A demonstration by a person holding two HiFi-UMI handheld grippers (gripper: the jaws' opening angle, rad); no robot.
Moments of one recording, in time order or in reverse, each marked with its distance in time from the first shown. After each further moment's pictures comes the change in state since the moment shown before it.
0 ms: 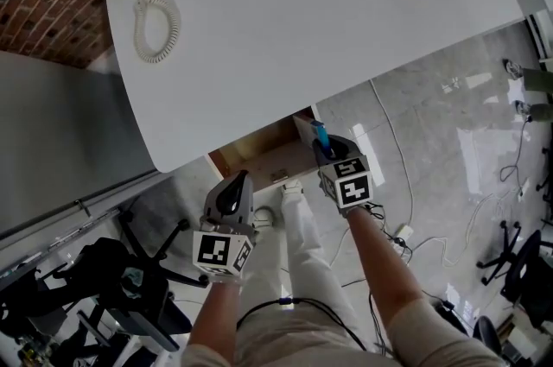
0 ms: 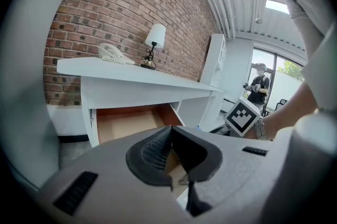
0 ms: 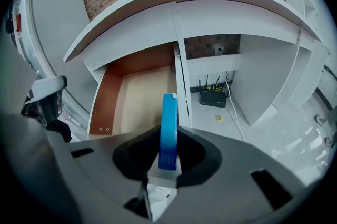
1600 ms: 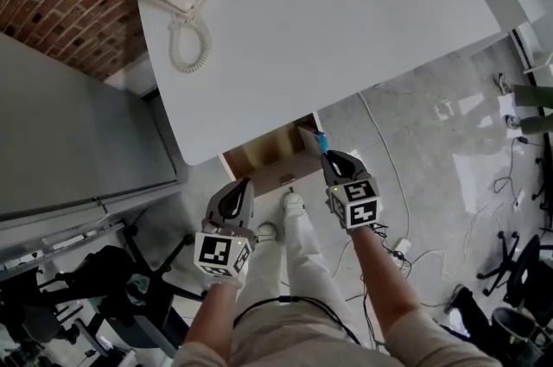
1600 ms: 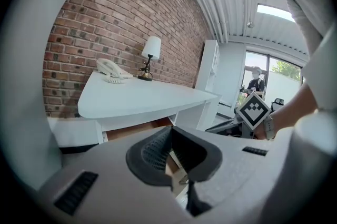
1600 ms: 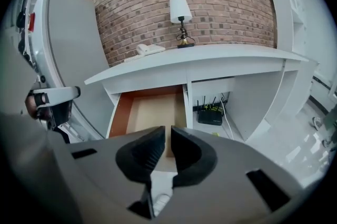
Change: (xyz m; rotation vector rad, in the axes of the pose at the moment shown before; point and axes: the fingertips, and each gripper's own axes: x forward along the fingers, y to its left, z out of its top) left arm -0.046 0.003 0.038 0.050 -0.059 -0.037; right arm -0.076 0.034 0.040 -0.028 -0.193 -0.051
